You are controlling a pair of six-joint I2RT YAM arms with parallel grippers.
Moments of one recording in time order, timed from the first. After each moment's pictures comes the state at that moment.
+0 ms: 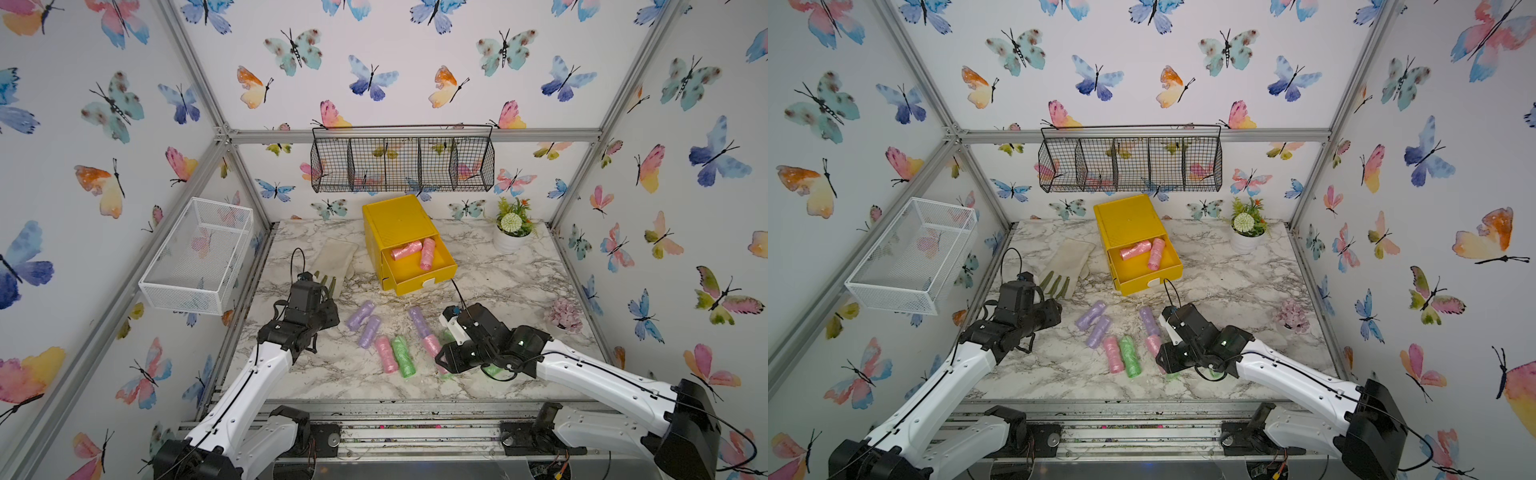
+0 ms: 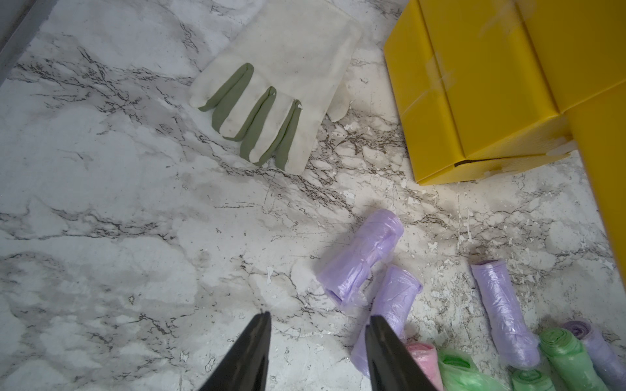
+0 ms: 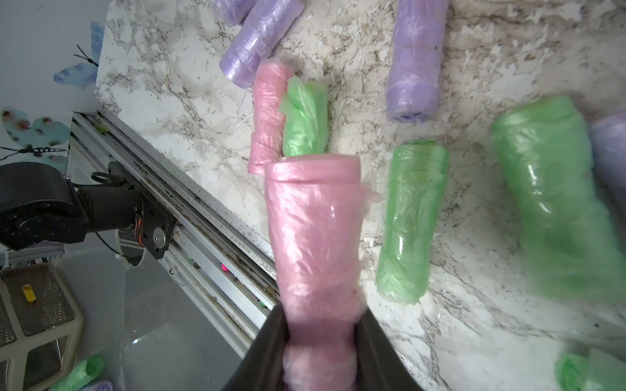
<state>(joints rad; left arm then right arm) -0.27 0.99 0.74 -0.54 -0.08 -0.47 0.93 1.12 0.80 -0.66 -0.21 0.54</state>
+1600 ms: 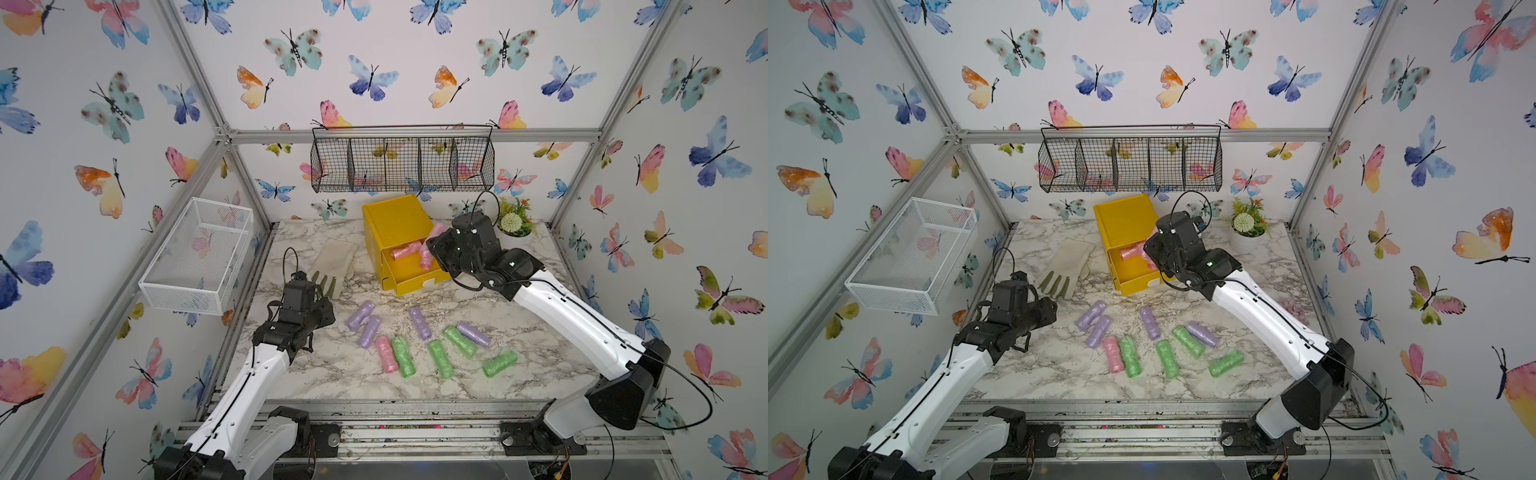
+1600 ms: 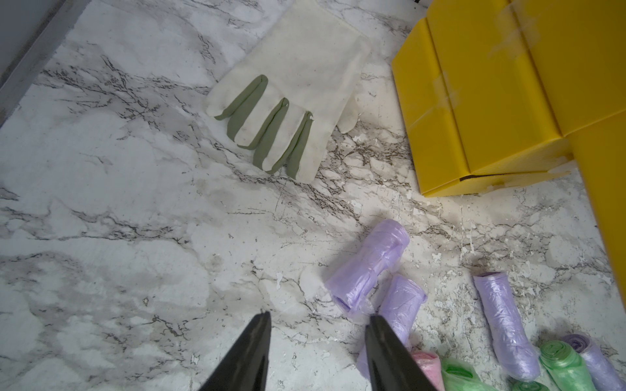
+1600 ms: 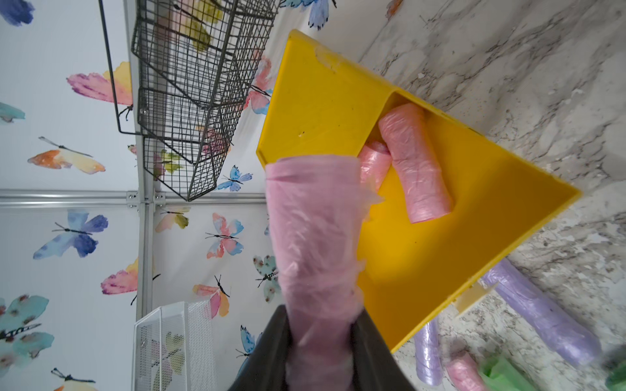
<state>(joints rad) -0.22 0.98 0.74 -0.54 -0.06 -0.46 0.75 1.57 1.62 -0.62 0.19 1.35</state>
